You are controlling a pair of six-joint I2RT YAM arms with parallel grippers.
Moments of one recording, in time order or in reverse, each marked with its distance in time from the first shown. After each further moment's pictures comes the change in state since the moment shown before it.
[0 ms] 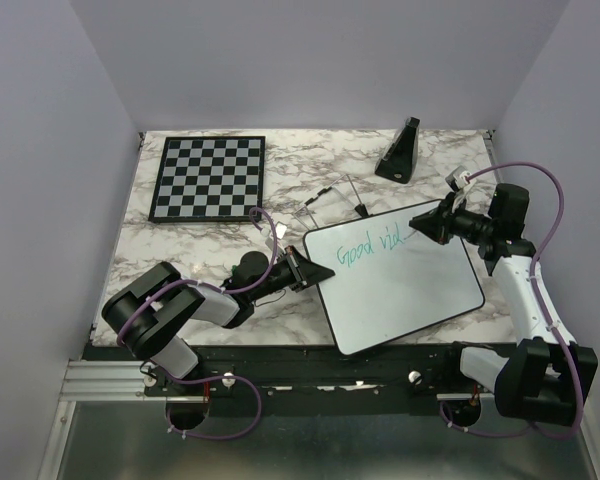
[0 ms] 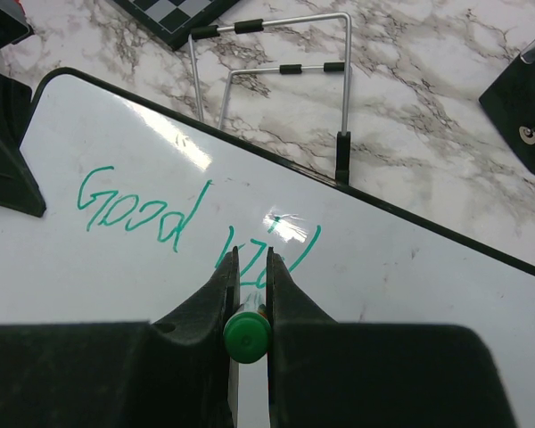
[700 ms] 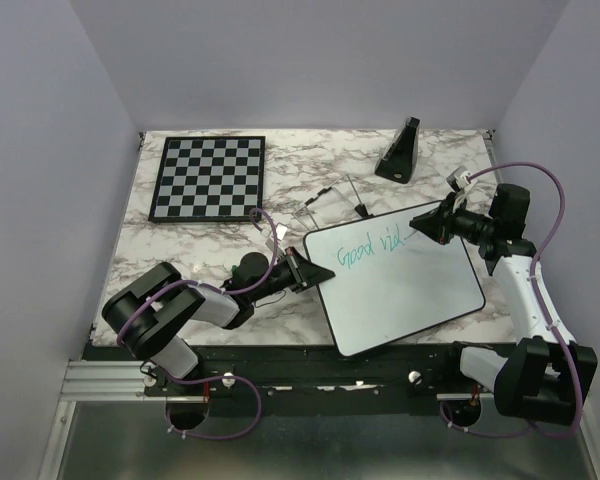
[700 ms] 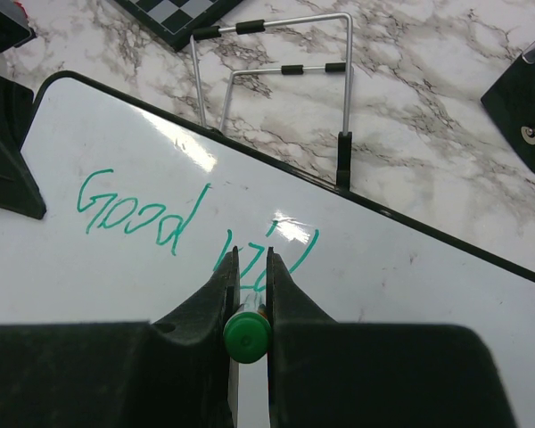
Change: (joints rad) left arm -0.006 0.000 -0.005 0.007 -0.001 0.000; right arm -0.009 0.003 0.000 0.001 -0.013 0.000
